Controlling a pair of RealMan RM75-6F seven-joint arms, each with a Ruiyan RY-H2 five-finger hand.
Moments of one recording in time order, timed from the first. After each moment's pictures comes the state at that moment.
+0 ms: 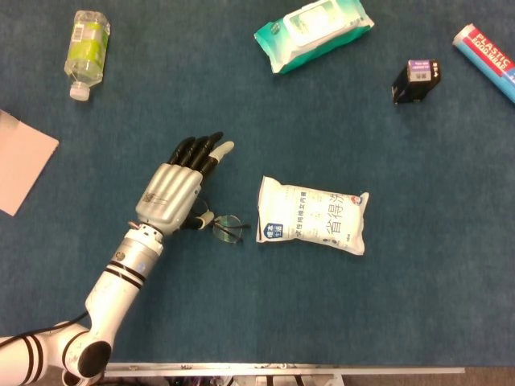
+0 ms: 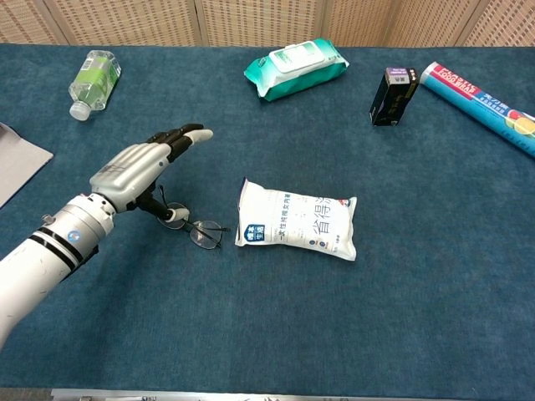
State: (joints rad) left arm -0.49 -1.69 -0.06 -1.48 1.36 1.12 0.16; right arm -0.11 -0.96 0.19 -1.67 -1.45 1.76 0.22
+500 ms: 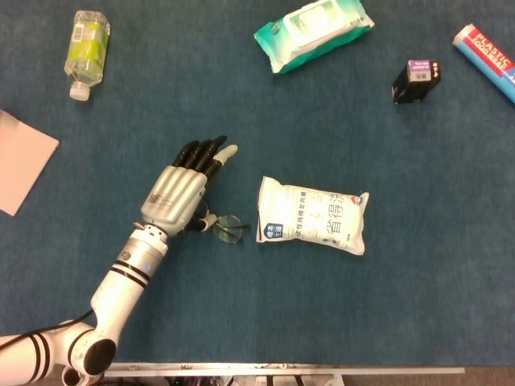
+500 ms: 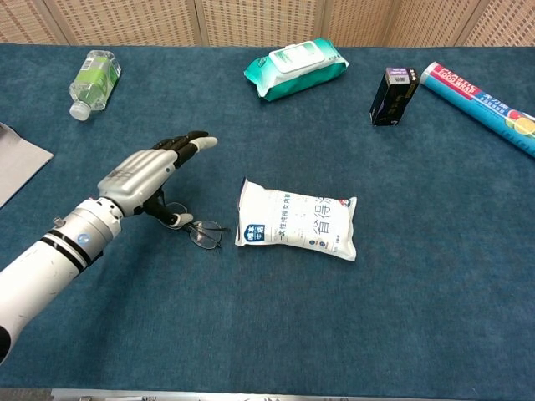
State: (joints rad) left arm -0.49 -1.73 -0.05 -1.44 1.35 1.10 0.16; right arm -0.11 -0.95 0.19 -1.67 -1.45 1.76 0.23
